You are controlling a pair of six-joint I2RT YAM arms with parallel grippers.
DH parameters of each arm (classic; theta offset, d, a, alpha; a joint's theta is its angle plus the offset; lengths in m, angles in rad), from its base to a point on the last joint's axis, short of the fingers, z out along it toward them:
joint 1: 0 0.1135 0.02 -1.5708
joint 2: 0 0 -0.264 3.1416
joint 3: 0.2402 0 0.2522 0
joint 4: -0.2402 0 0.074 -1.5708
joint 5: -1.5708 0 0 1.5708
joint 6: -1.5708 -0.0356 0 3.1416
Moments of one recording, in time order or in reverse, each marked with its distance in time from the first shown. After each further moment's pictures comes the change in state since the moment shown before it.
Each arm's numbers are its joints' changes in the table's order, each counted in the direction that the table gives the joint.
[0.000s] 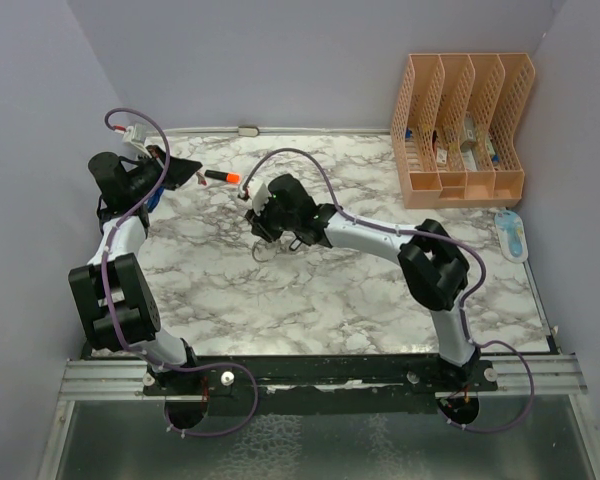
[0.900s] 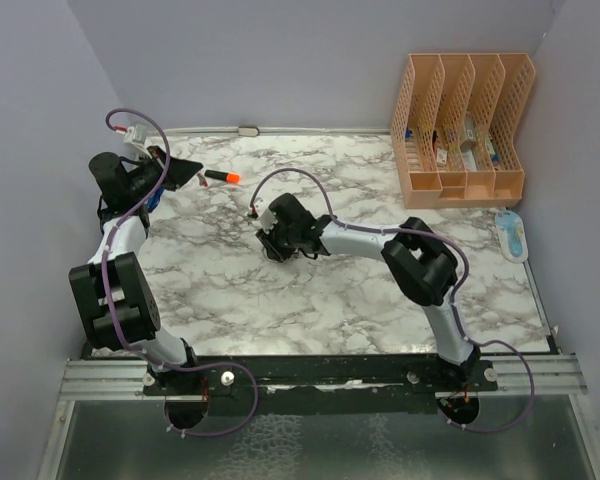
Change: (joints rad) left arm 0.000 0.007 0.000 0.005 -0.013 0.004; right arm -0.005 0.108 -0.026 -0.101 -0.056 -0.132
